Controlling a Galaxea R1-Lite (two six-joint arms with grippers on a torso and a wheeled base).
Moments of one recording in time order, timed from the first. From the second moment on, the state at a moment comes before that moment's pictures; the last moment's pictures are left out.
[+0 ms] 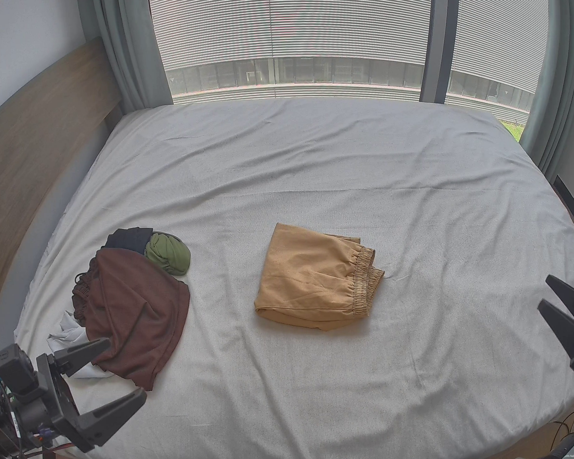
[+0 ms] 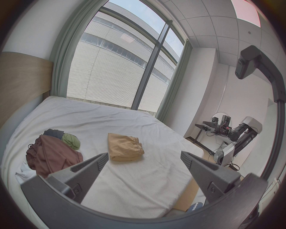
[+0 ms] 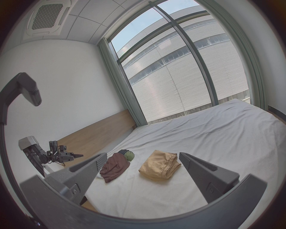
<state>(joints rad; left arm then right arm) -0.27 0.97 -0.02 -0.90 -0.48 -0.15 0.11 0.88 -0.02 -1.01 0.45 0.32</state>
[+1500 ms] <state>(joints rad) -0.02 0.06 -0.02 -0.07 -0.22 -0.17 0.01 0.01 -0.02 -0.06 -0.04 0.08</state>
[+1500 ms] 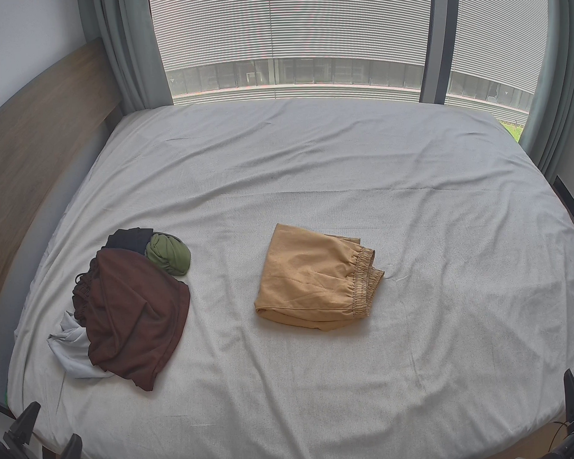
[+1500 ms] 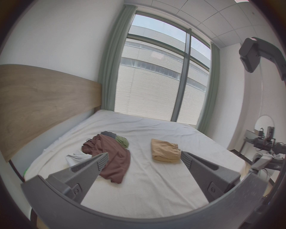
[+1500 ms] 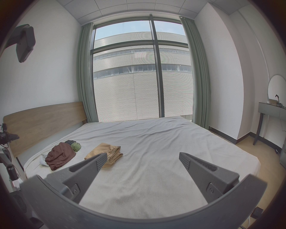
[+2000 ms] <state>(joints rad) 0.01 0.02 -0.02 -0.07 -0.11 -0.14 0.01 0.01 -0.02 -0.07 -0.05 0.03</state>
